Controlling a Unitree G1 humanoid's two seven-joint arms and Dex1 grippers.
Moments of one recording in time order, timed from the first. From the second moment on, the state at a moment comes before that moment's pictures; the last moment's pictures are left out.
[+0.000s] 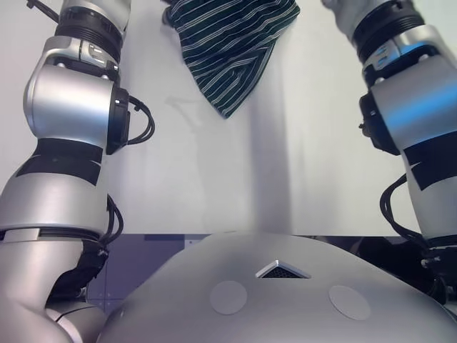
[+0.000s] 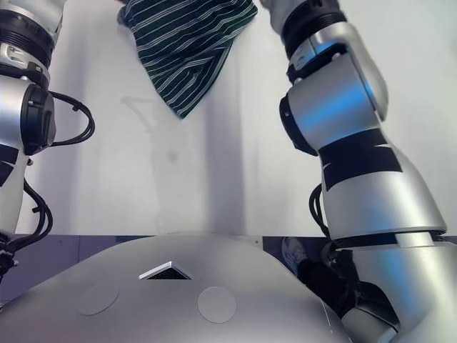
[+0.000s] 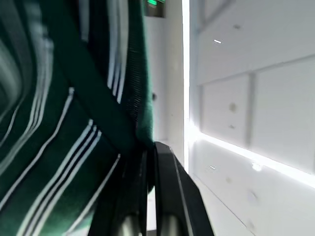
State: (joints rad) left arm -1.17 0.34 -0.28 1.32 0.52 -0.18 0.13; right arm -1.22 -0.17 0.59 1.38 -0.86 -0.17 -0.23
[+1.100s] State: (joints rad) left arm -0.25 0.91 -0.62 -0.27 0.01 -0.51 -1.10; right arm 0.06 -1.68 0.61 -0.35 0.74 -0.17 1.46
